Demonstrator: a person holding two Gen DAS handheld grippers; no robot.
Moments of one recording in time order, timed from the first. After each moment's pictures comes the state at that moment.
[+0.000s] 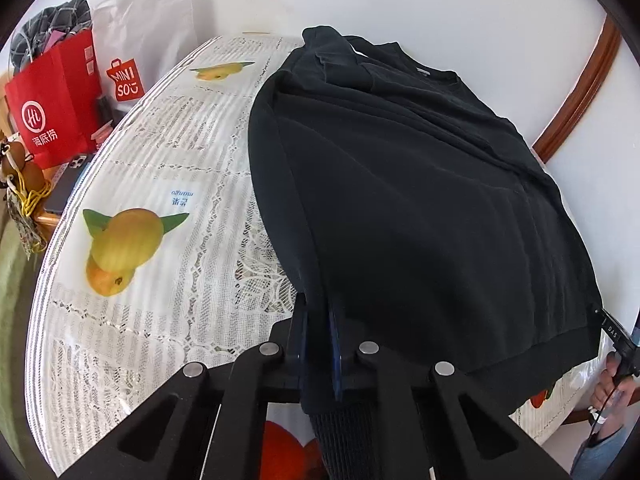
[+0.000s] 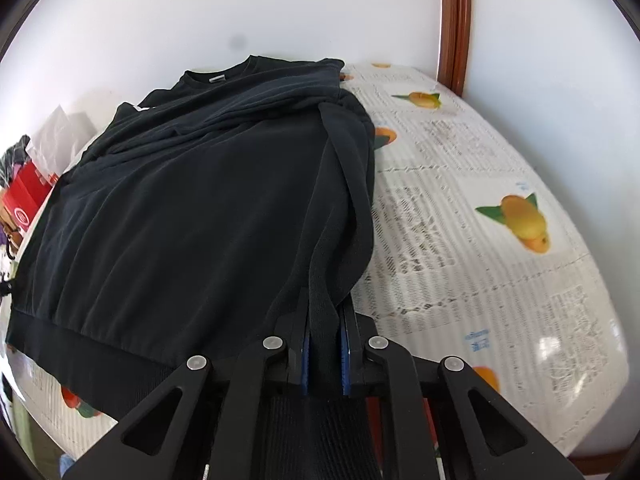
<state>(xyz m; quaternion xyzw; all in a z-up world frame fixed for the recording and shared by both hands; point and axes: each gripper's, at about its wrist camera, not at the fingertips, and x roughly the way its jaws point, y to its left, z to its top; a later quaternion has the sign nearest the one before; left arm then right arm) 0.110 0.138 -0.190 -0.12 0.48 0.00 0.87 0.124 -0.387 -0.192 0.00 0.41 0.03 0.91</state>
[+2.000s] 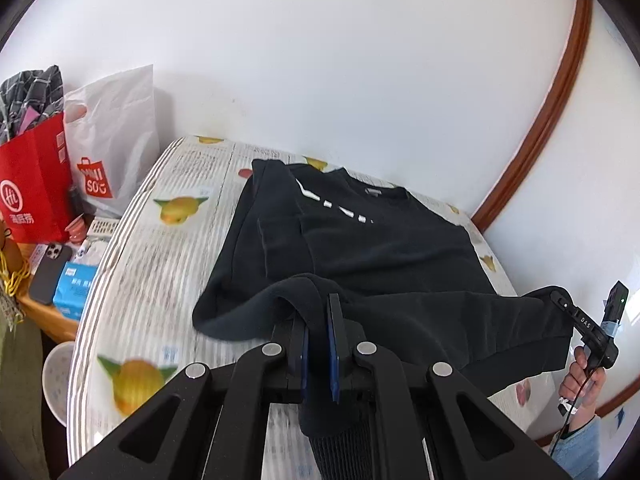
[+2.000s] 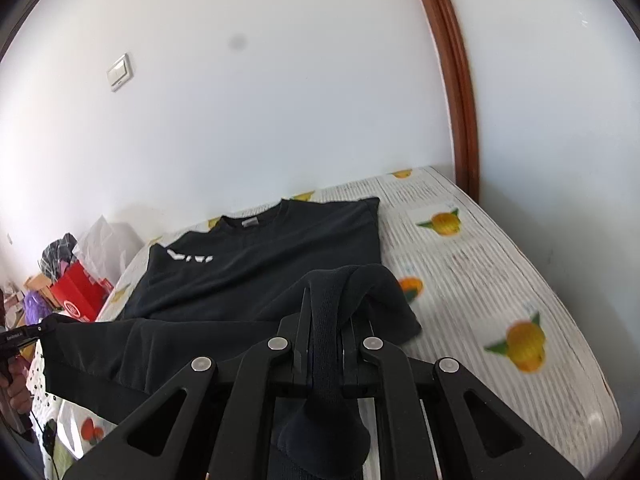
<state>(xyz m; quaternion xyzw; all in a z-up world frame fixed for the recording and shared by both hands) 0.151 0.156 -0.073 -0.15 0.36 -0.07 0.92 0.165 -0.394 -0.071 0.10 0.28 0.09 0.95</state>
